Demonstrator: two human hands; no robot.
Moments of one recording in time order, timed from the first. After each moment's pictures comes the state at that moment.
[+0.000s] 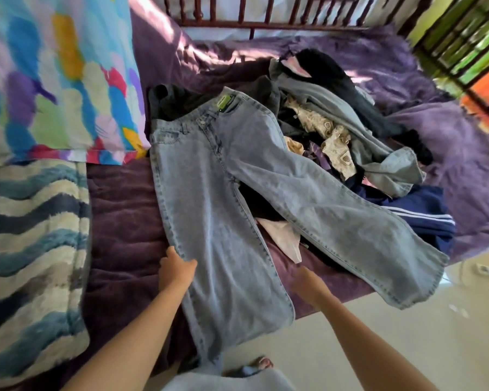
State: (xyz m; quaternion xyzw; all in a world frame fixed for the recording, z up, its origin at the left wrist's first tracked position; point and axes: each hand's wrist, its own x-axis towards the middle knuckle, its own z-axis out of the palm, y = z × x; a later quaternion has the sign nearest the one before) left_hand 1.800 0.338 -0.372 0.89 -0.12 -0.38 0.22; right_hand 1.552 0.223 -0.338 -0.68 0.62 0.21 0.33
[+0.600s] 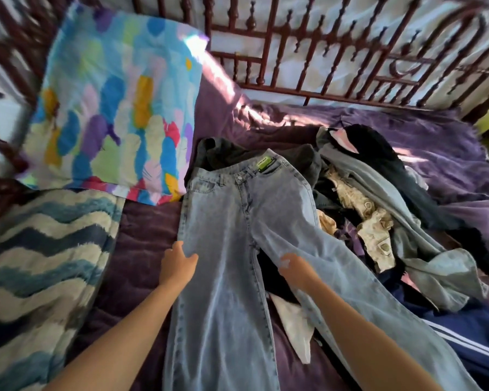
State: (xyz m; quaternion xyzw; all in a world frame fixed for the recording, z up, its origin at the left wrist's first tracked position) left_hand 1.879 0.246 -0.324 0.90 -0.11 -0.29 0.29; right_hand 1.692 0.064 -0.294 -0.82 0.46 0.18 0.31
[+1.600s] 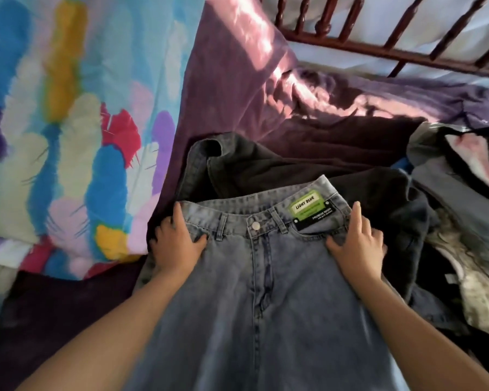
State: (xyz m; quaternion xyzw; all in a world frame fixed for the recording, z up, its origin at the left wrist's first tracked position) left_hand 2.064 0.019 -0.471 0.97 -0.12 -0.15 0.13; right_hand 1.886 -0.205 -0.424 -0.86 0.49 0.06 0.14
